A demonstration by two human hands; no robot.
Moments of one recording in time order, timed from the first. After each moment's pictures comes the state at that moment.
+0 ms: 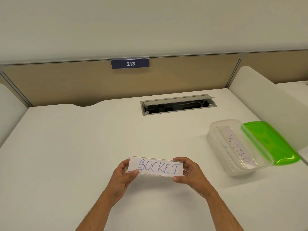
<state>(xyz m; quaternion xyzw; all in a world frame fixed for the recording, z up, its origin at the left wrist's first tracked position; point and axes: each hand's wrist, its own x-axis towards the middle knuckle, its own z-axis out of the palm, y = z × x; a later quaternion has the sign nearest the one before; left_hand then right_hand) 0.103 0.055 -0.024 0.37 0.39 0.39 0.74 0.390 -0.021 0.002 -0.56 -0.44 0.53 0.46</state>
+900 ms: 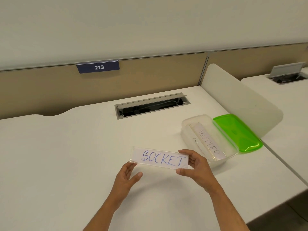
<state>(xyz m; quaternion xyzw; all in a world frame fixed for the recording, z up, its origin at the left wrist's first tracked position) 0.199 0.033 -0.029 0.53 0.43 0.31 0.66 0.477 -0.066 0.040 -0.60 -0.44 0.40 0.53</state>
